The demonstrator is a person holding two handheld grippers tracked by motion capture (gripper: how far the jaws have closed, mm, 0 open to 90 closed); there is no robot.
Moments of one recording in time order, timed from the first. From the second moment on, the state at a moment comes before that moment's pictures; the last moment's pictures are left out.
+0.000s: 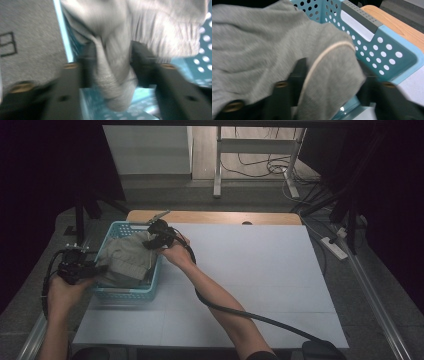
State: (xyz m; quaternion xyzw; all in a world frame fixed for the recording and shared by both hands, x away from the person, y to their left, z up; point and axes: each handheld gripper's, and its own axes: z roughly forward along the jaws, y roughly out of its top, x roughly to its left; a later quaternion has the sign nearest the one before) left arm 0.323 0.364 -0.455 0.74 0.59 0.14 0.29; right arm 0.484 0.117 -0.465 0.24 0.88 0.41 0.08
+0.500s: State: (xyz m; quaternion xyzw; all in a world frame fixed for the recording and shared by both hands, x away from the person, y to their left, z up) left arm 0.327 0.350 -0.448 0.74 0.56 0.12 0.35; right arm 0.486 0.093 -0.446 0.23 0.86 0.44 0.08
